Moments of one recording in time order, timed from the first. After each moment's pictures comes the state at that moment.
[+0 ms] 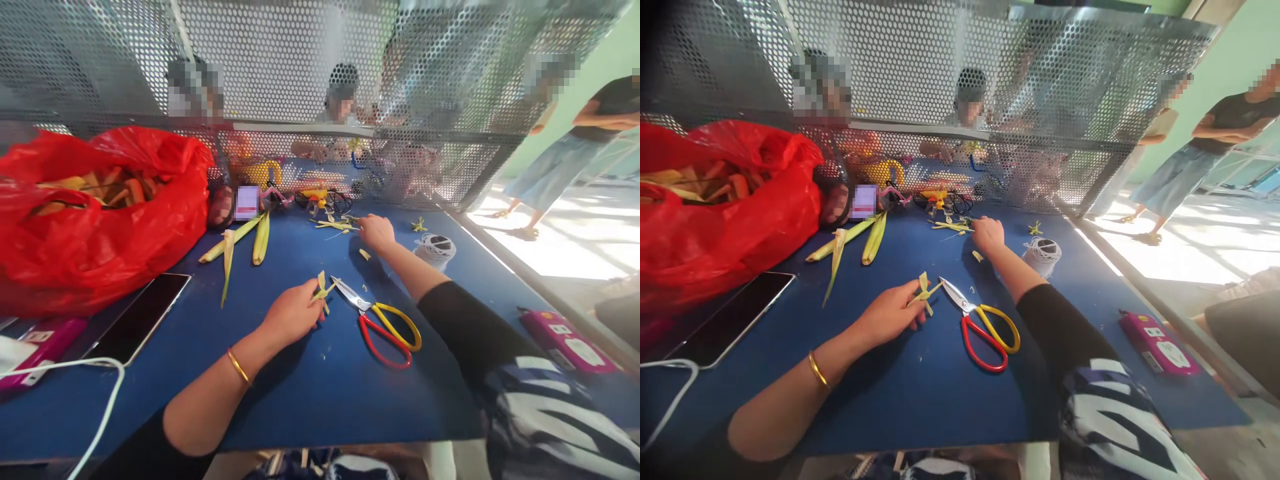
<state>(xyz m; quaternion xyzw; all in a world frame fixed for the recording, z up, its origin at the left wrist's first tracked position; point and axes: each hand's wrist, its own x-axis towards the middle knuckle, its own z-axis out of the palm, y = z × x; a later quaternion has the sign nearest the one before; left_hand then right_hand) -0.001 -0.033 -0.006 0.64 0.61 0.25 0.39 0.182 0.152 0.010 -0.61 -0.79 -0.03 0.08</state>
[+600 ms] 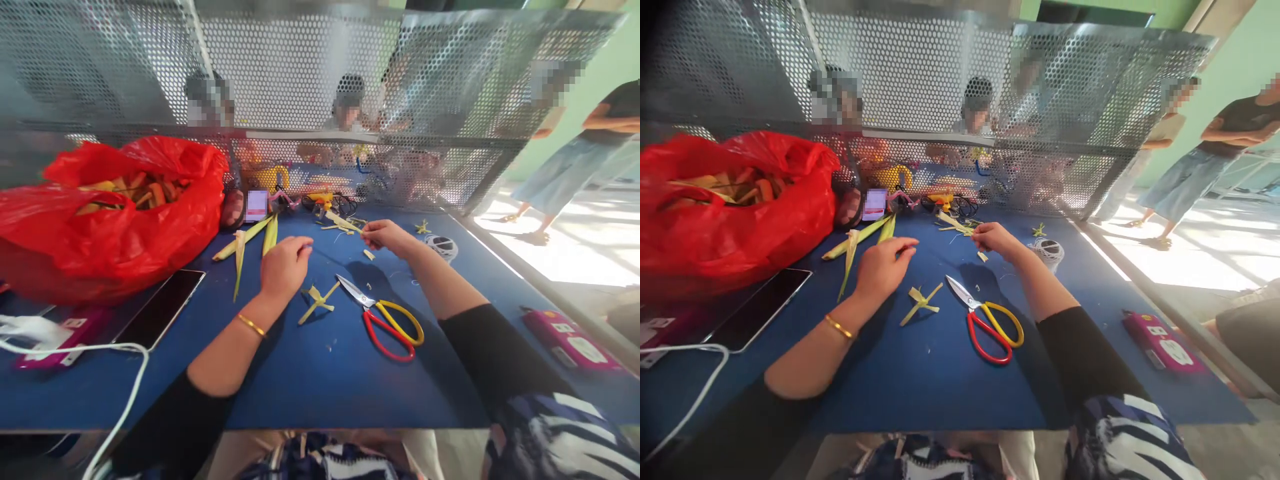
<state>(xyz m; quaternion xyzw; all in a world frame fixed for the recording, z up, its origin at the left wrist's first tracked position) -0.018 -0.006 0.022 0.59 0.64 0.47 0.17 0.191 0.126 0.025 -0.54 -0.73 0.35 0.23</state>
